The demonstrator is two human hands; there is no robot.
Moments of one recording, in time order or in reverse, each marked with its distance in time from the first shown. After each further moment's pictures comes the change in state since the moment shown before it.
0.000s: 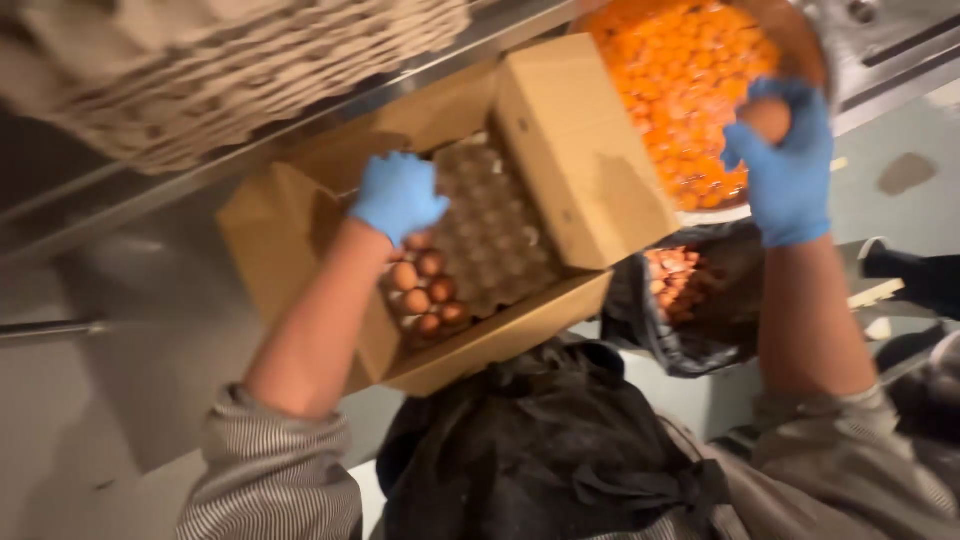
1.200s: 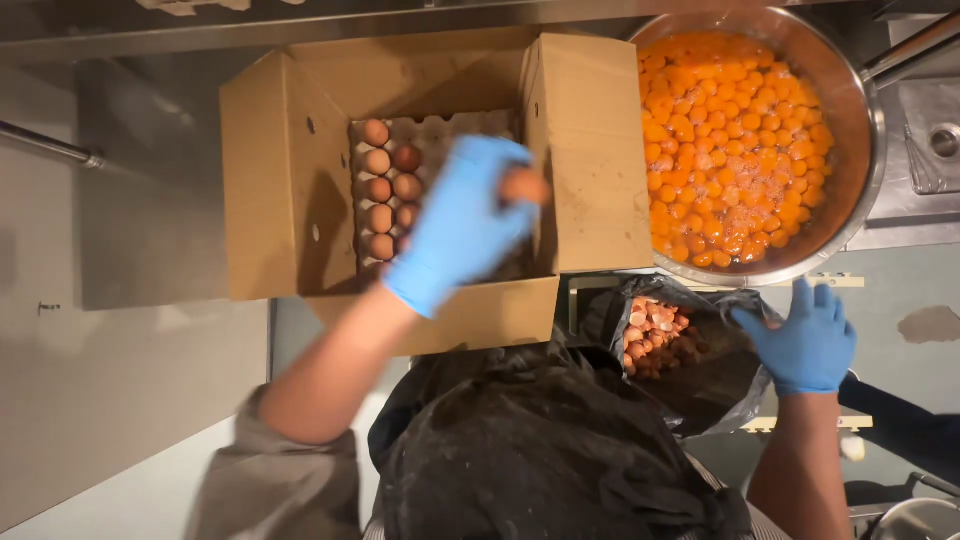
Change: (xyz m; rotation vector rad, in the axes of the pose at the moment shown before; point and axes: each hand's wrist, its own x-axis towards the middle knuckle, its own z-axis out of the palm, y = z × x) left_hand -0.067 0.179 -0.053 -0.767 0.765 -0.065; right_hand -0.073 0.088 -0.154 -1.506 -0.220 -0.044
